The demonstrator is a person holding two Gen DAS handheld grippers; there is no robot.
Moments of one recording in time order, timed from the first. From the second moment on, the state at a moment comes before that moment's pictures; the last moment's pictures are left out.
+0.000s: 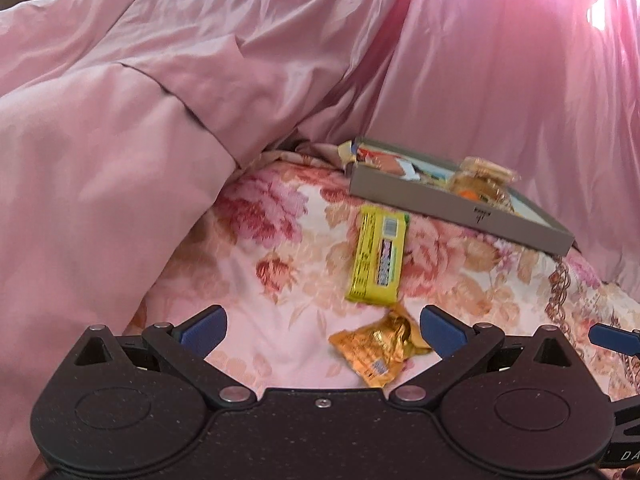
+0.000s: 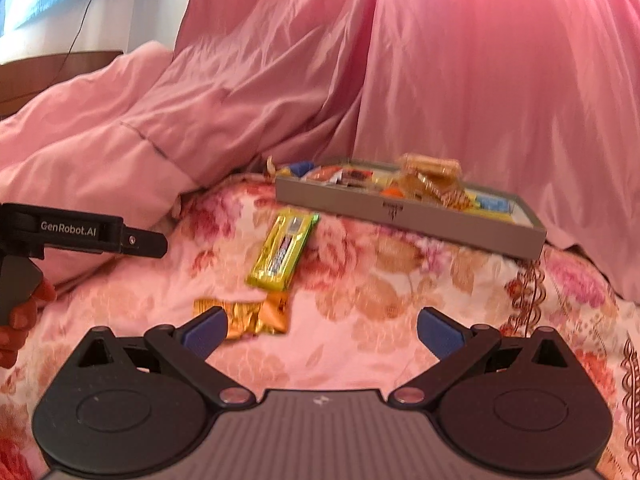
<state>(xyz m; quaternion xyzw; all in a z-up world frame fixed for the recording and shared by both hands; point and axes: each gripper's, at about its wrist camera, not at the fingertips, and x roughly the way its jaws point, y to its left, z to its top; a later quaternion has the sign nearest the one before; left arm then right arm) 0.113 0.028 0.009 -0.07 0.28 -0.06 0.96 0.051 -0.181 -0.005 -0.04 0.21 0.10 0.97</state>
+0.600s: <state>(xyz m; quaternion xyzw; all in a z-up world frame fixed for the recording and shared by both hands) 0.127 0.023 -0.012 -0.02 0.29 -0.09 0.95 0.064 -0.177 -0.025 -0.05 0.26 0.09 0.96</state>
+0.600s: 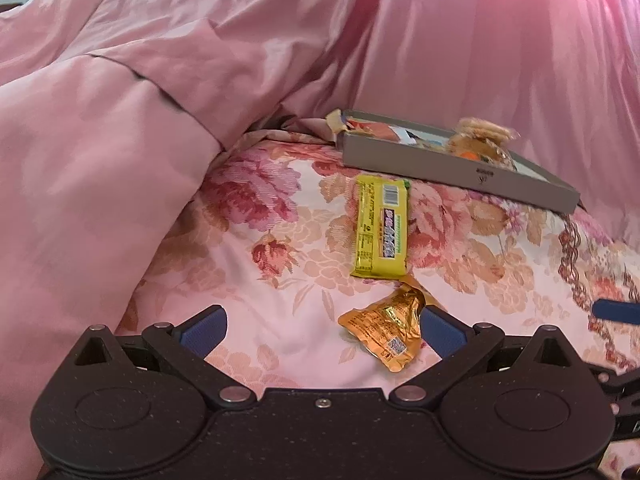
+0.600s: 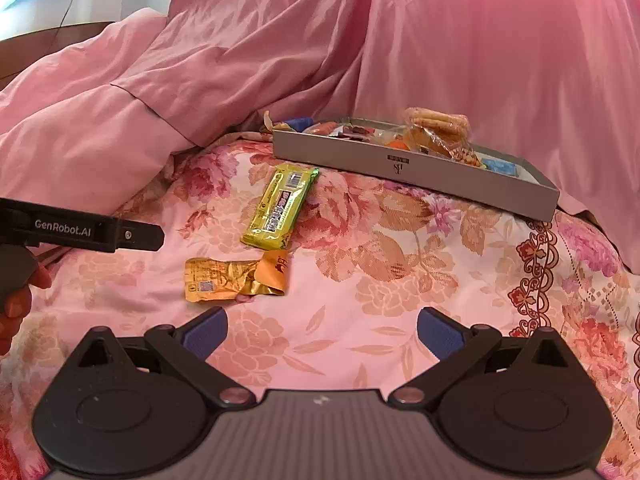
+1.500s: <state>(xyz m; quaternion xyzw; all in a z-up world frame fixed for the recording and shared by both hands) 0.183 -0.021 -0.047 0.11 0.31 -0.26 0.91 0.183 -0.159 -0.003 -0.06 0.31 0.14 0.94</state>
